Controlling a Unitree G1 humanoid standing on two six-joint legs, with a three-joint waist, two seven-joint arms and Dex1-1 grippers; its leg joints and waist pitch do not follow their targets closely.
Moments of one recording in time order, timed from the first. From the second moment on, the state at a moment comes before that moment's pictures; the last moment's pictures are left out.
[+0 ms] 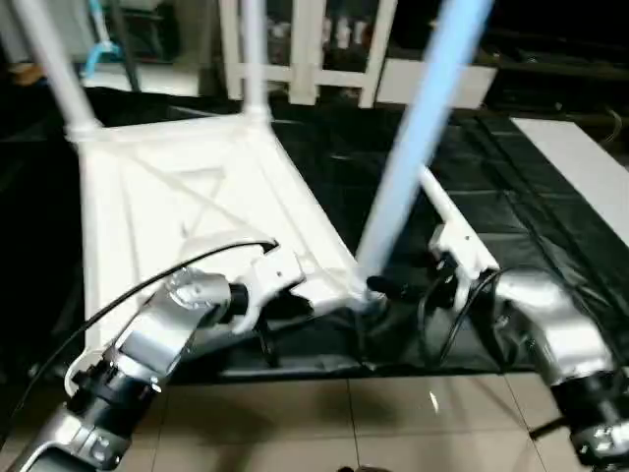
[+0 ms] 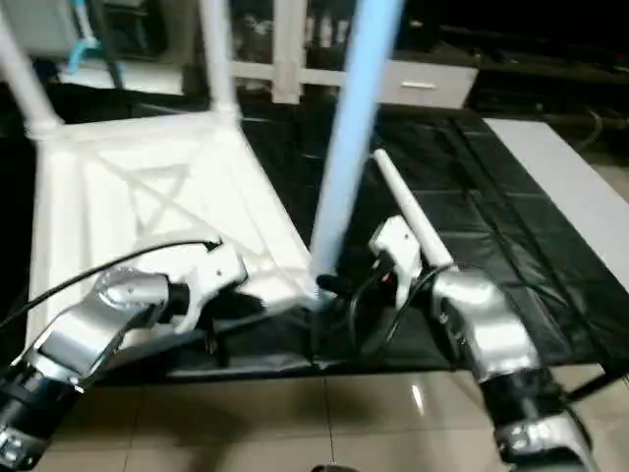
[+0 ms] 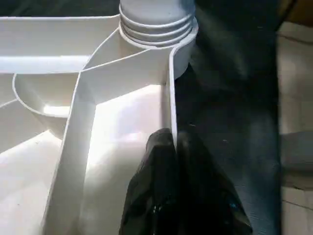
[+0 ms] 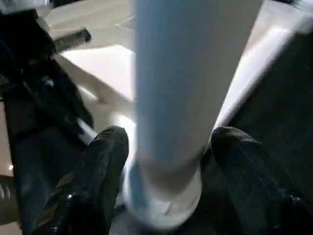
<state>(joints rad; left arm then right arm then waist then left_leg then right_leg) -0.43 0.45 -0.41 0.08 -0.05 0.51 -0.98 -0.44 -0.46 0.13 0.36 0.29 0.16 1.06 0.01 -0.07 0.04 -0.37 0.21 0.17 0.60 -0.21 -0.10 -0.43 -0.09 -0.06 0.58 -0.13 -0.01</state>
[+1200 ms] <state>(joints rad) -0.50 0.26 -0.35 0.20 0.00 0.65 -0.72 -0.49 -0.26 0.06 0.51 0.22 0.19 0.66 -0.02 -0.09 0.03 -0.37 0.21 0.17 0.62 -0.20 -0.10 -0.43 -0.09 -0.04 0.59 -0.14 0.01</state>
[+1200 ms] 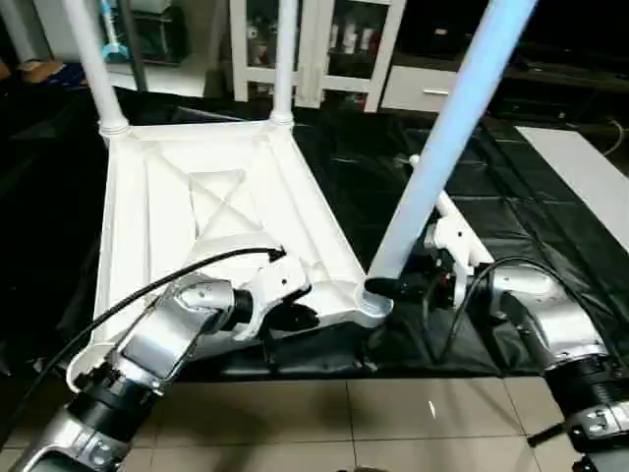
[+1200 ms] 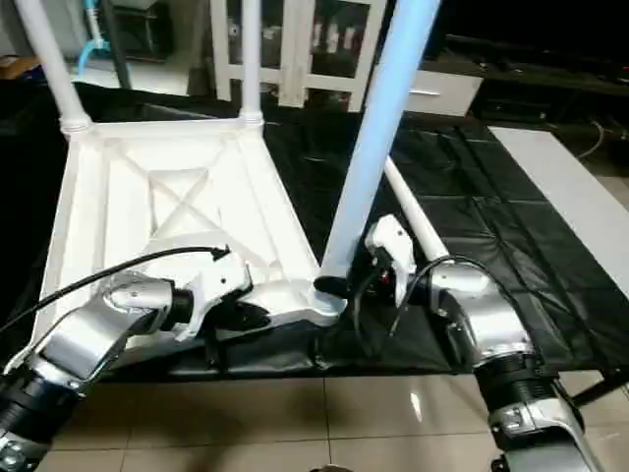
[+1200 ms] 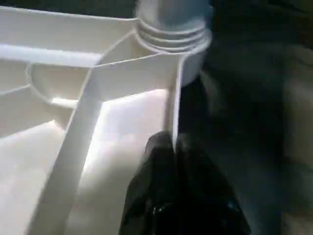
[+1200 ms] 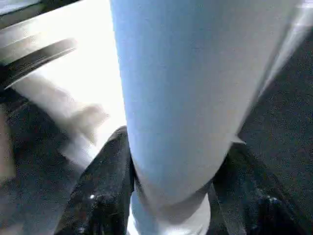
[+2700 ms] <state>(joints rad) -0.90 0.10 -0.15 0.93 0.01 0.06 -0.38 -0.35 -0.11 0.14 0.37 -0.04 0.12 0.16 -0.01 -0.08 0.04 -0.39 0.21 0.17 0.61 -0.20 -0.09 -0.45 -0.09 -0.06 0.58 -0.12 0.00</state>
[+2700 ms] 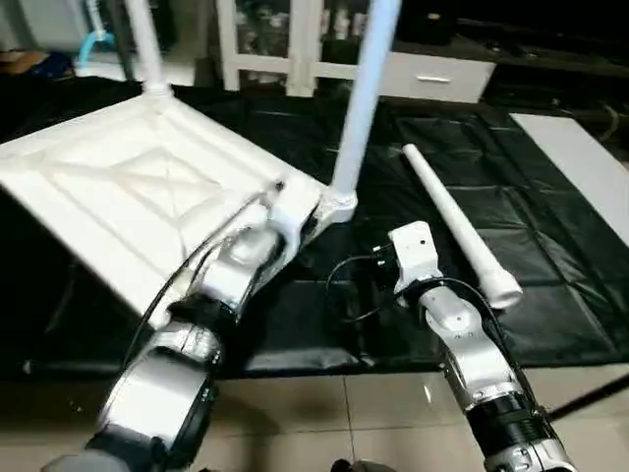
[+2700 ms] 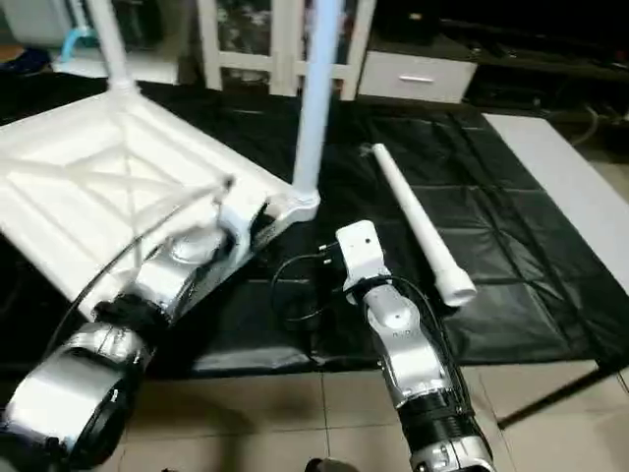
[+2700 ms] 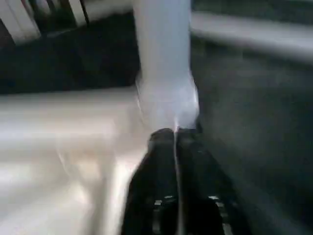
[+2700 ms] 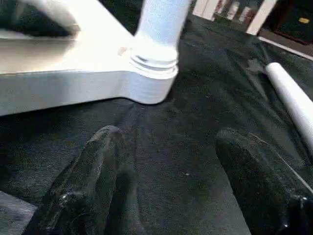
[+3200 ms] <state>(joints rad) -0.76 0.44 -0.15 0.45 -0.15 0.24 -0.85 -0.30 -0.22 0.18 0.04 0.22 0.30 0.53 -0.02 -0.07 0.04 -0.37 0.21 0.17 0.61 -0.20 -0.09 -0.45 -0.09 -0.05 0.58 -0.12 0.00</state>
